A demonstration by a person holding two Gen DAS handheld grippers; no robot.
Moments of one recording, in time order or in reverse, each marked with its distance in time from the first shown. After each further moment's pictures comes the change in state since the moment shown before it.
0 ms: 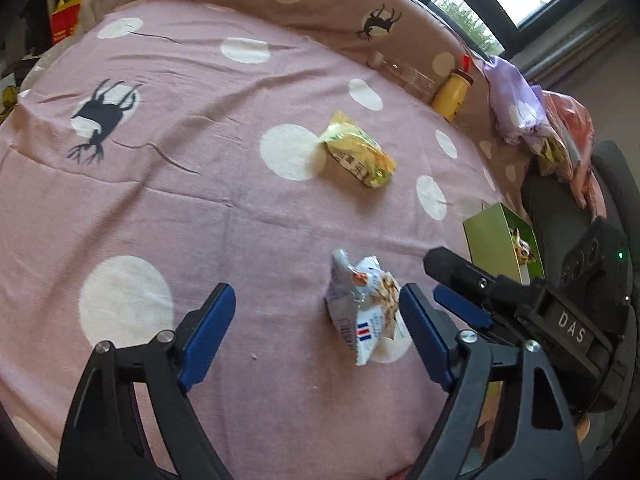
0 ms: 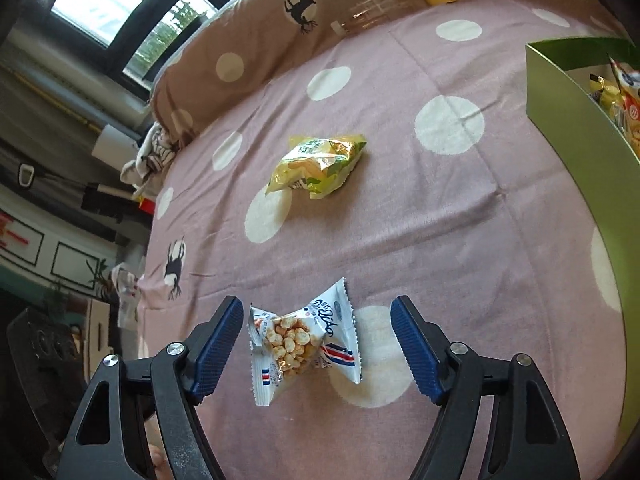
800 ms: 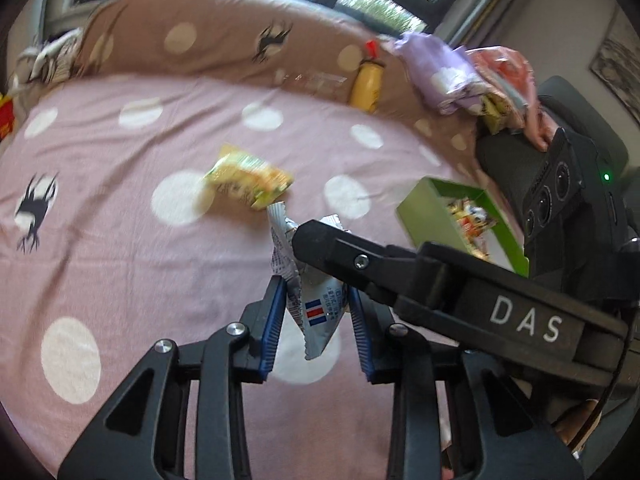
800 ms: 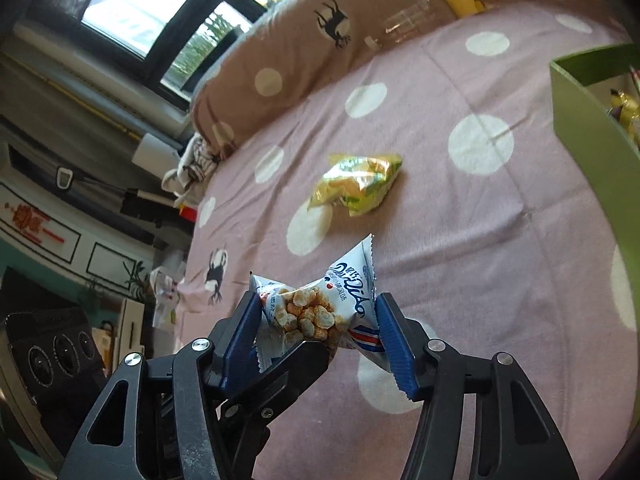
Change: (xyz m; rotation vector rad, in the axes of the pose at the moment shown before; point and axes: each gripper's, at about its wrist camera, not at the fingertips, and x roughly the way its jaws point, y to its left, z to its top) left arm 0.000 -0.088 -0.010 0.295 -0.127 -0.082; right arm -0.035 0.004 0.003 -0.057 -0.112 0.124
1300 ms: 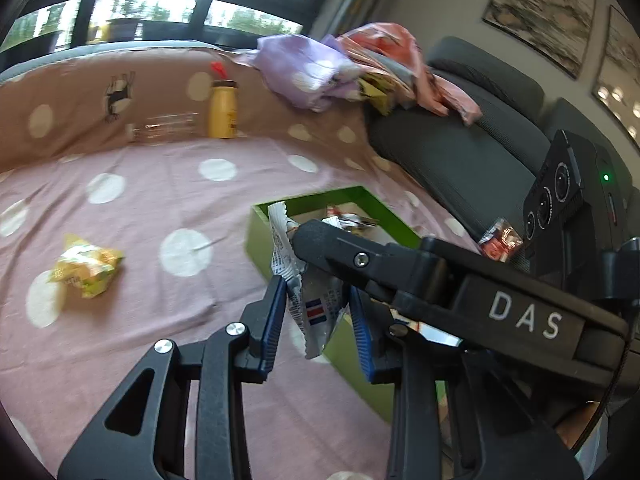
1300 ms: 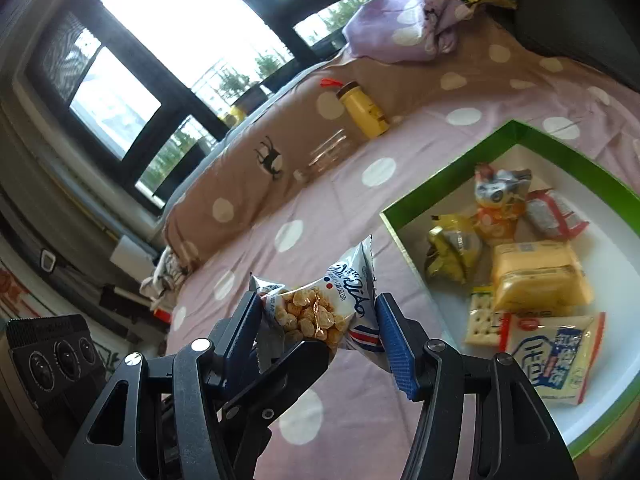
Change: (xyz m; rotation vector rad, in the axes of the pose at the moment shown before) left arm 0.043 -0.119 0.019 0.269 -0.022 -0.265; right arm -0.123 -0.068 0.019 0.117 -0.348 -0.161
